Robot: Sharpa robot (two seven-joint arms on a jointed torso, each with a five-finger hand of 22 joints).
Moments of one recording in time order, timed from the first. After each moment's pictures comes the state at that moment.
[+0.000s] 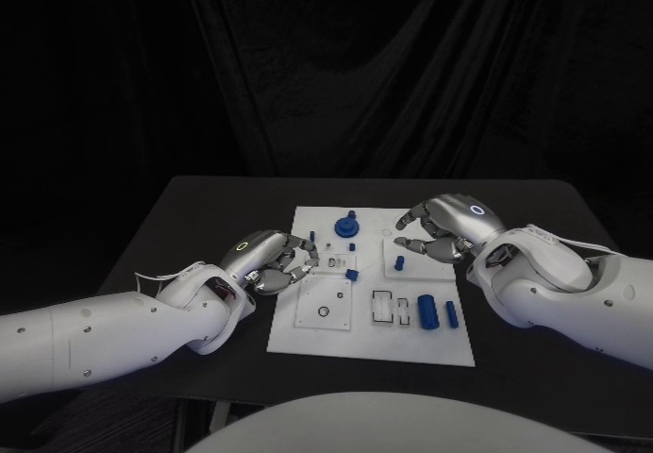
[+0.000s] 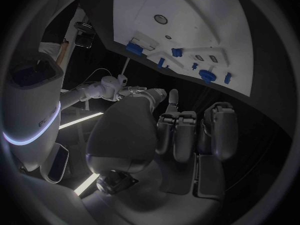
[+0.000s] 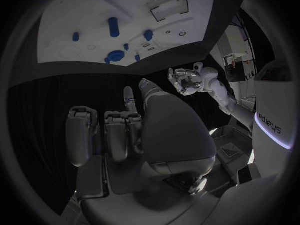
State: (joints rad) left arm 1.01 -0.94 -0.21 1.64 -1.31 -0.74 0.17; left_hand 1.37 -0.07 0.42 0.26 0.39 0.87 0.13 0.06 0.83 1.47 0.04 1.57 1.31 1.47 -0.02 1.57 1.31 0.05 1.43 0.09 1.41 1.31; right arm 1.20 -0.90 -0.25 1.71 -1.62 -0.59 -0.22; right_hand 1.39 -0.10 0.15 0.28 0.27 0.98 0.11 0.12 0.24 1.47 0.02 1.57 1.31 1.47 -0.05 1.57 1.31 0.03 1.47 0.06 1.48 1.31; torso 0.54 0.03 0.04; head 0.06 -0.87
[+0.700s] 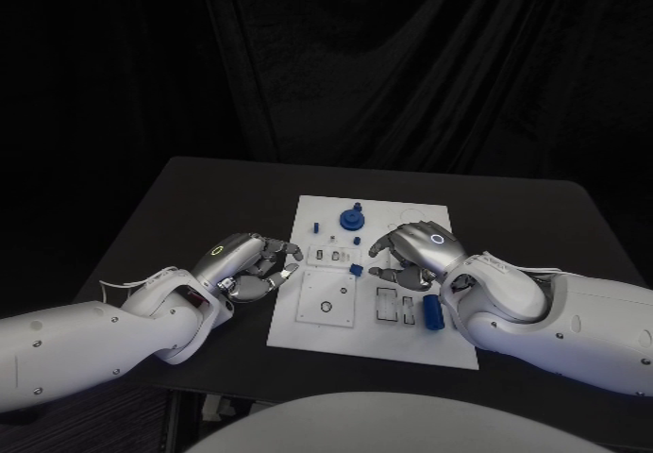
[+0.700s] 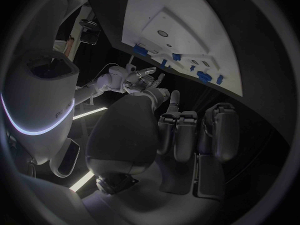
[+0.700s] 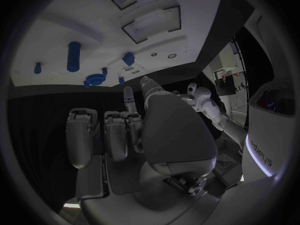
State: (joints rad) left arm 1.01 -1.06 -0.21 1.72 -1.31 -0.74 0.28; left_hand 1.41 -0.09 0.48 0.23 0.36 0.86 0.13 0.06 0.68 1.46 0.05 1.57 1.31 1.46 -0.01 1.57 1.31 0.05 1.44 0.10 1.41 1.31; right arm 1.11 -0.79 -0.25 1.69 -1.81 -0.56 -0.30; right_hand 1.41 -0.13 0.13 0.27 0.26 0.98 0.11 0.11 0.24 1.47 0.03 1.57 1.31 1.46 -0.04 1.57 1.31 0.03 1.46 0.06 1.51 1.31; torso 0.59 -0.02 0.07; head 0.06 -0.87
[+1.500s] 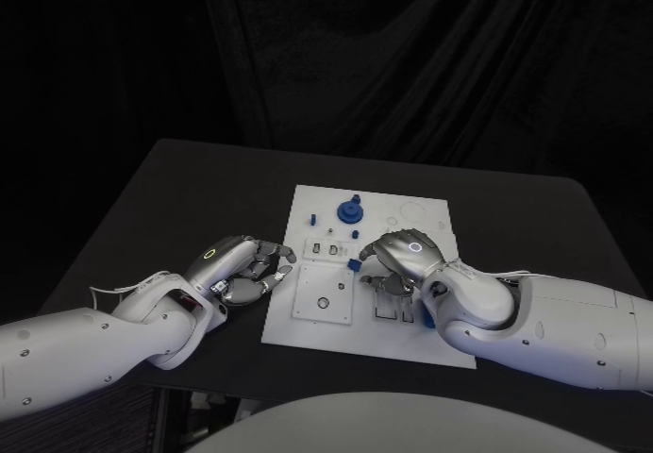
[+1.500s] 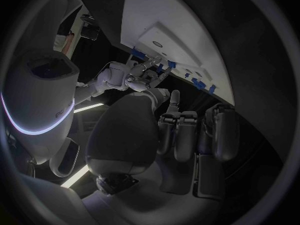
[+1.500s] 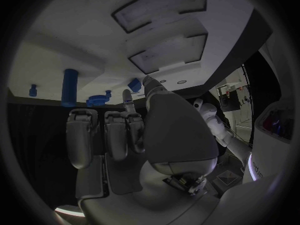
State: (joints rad) left arm 1.01 -1.06 -0.21 1.72 -1.31 -0.73 0.27; left_hand 1.41 -0.09 0.49 0.23 0.36 0.87 0.14 0.06 0.66 1.46 0.05 1.57 1.31 1.46 -0.01 1.57 1.31 0.05 1.44 0.10 1.41 1.31; right arm 1.07 -0.72 -0.25 1.63 -1.94 -0.50 -0.43; right_hand 1.39 -0.15 0.11 0.28 0.22 0.91 0.11 0.09 0.25 1.47 0.03 1.57 1.31 1.46 -0.04 1.57 1.31 0.03 1.46 0.06 1.53 1.31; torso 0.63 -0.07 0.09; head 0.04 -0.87
